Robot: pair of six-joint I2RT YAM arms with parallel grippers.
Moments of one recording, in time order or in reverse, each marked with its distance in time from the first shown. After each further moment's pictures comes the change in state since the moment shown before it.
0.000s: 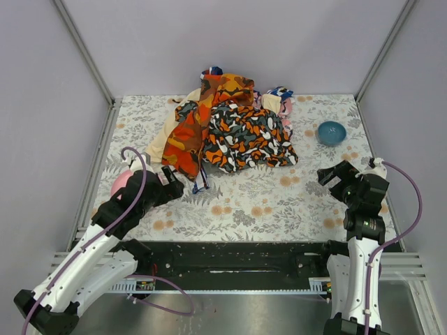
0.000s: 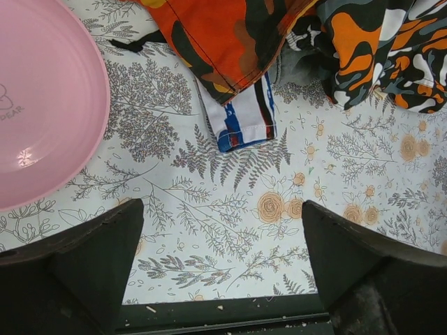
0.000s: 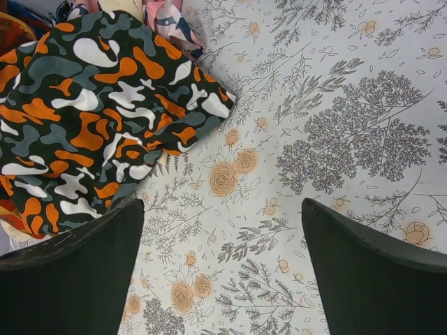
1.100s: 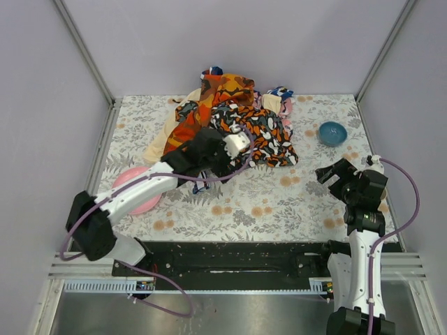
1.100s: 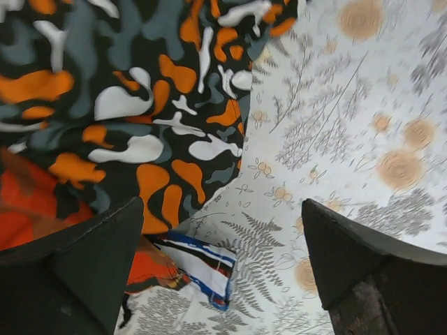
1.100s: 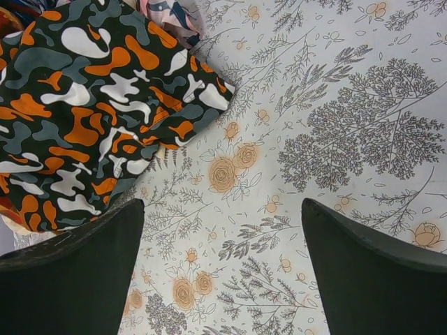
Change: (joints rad) left arm -0.213 0.715 0.441 0.360 0.301 0.972; right arm 0.000 0.068 -0.001 0.031 -0.027 0.006
